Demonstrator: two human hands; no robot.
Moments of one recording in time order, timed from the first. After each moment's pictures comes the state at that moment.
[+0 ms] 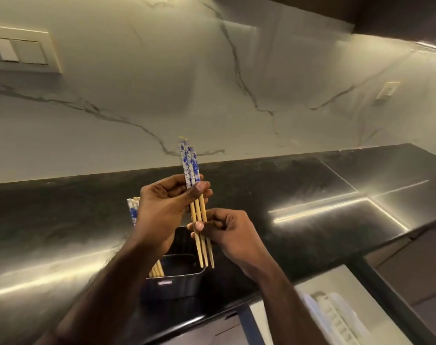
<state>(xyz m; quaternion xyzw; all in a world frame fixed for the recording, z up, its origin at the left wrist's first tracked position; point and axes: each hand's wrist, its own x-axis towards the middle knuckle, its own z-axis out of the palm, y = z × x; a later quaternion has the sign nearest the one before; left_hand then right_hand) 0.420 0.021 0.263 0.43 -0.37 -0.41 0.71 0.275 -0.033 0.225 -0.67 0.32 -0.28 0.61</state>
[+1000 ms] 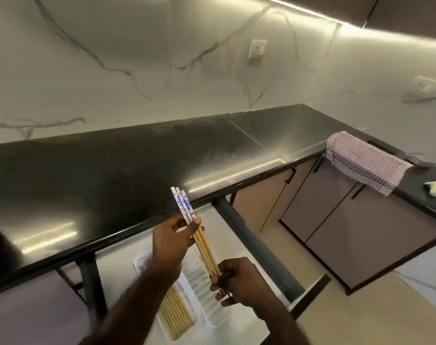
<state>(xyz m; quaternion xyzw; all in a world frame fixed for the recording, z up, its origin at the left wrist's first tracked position) -0.048 -0.037 0.135 0.54 -0.28 -0.52 0.60 -0.214 -0.013 0.131 -0.54 0.61 -0.15 0.57</state>
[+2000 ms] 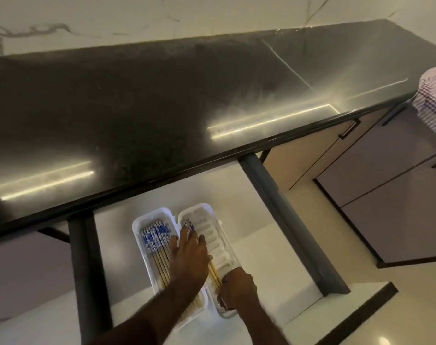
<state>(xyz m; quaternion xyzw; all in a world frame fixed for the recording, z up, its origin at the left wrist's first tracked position) -0.075 -0.068 -0.085 0.76 -0.64 -0.13 -0.05 -0.200 -0.066 -0.074 -0.54 0.71 0.16 0.42</state>
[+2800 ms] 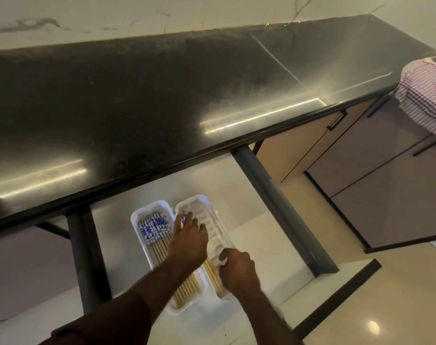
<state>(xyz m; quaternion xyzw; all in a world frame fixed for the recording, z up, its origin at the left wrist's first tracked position) -0.062 -0.078 -0.062 0.67 -0.72 -0.11 -0.10 -0.201 -0.055 -0.057 -0.64 0.69 0.05 0.34</state>
